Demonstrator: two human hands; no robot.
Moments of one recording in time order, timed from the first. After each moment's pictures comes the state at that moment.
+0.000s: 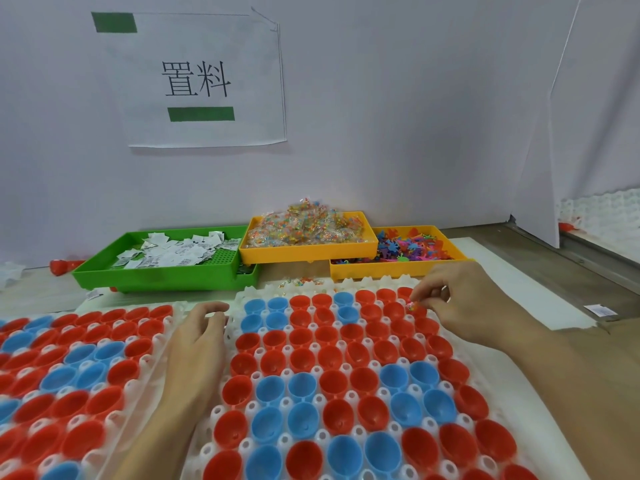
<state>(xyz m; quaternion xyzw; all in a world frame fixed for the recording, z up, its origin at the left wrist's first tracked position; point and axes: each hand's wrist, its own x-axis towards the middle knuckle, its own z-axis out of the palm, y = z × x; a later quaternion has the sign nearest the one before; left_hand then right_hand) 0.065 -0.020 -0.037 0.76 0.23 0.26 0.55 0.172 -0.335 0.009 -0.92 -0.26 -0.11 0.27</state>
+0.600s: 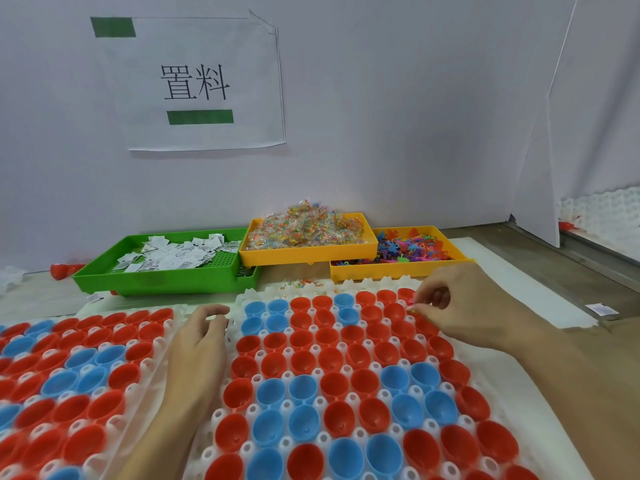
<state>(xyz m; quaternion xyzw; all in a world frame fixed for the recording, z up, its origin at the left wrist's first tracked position) 0.068 -0.022 -0.038 0.76 0.24 0.28 0.53 0.170 -0.336 0.011 -0.93 -0.25 -0.08 0.24</state>
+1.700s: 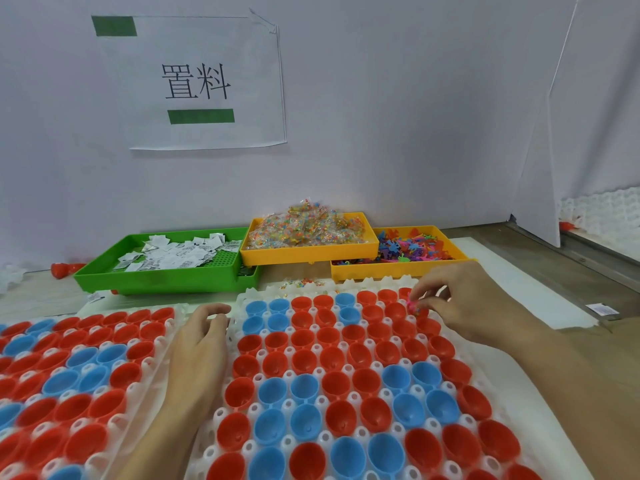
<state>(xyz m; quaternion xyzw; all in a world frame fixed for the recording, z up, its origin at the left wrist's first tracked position) 0.069 -0.019 -0.041 0.77 0.23 0.27 0.53 0.173 -0.333 0.010 -0.93 -0.25 -0.10 0.25</state>
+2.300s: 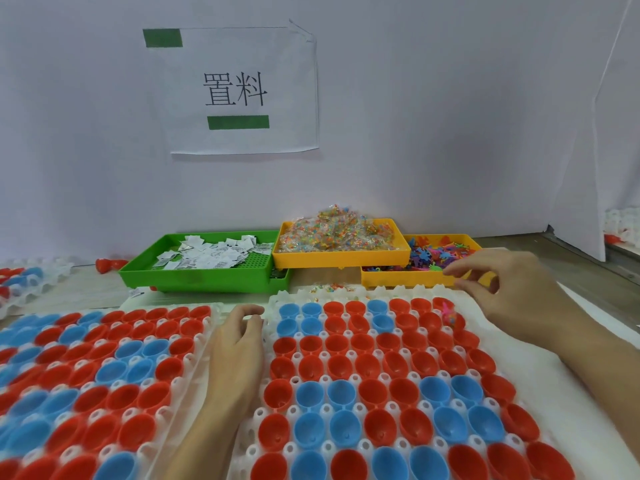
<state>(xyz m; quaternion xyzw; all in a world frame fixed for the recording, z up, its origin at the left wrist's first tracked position) 0.067 -0.023 -0.039 0.76 0.23 0.29 0.54 0.169 -0.331 0.032 -0.90 -0.27 -0.18 0.28</state>
